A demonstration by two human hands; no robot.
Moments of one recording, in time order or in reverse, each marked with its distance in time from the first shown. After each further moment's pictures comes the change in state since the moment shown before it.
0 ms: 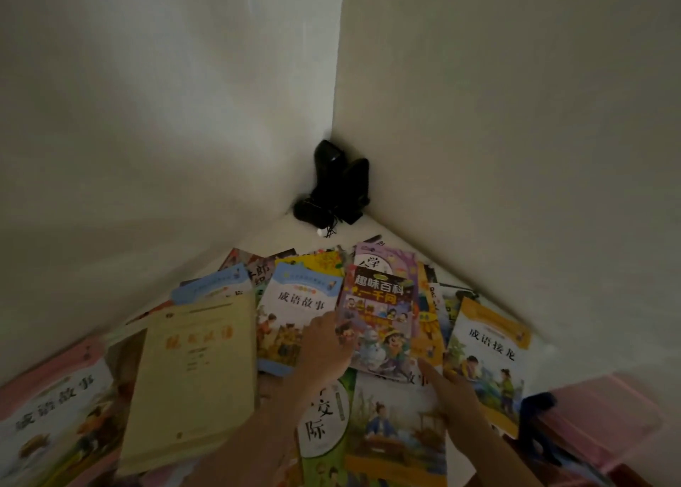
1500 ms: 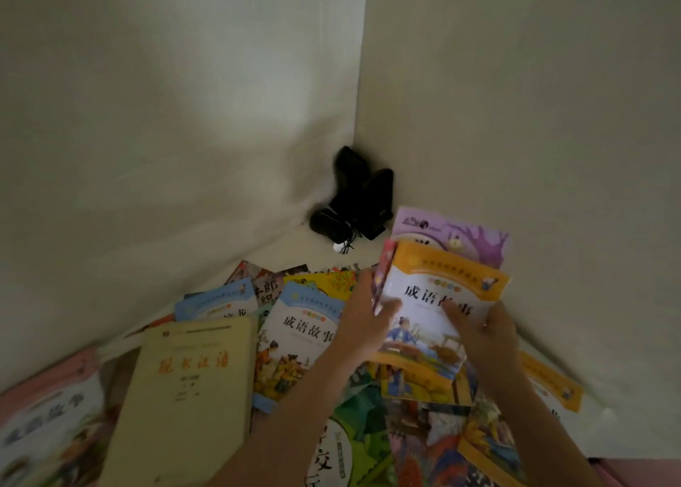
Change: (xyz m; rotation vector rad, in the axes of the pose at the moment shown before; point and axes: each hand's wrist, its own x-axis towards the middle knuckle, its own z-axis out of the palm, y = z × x) left_hand 0.065 0.073 -0.029 -0.473 0.167 0.186; right_hand 0.023 -0.131 0.001 0.059 -0.040 -0.792
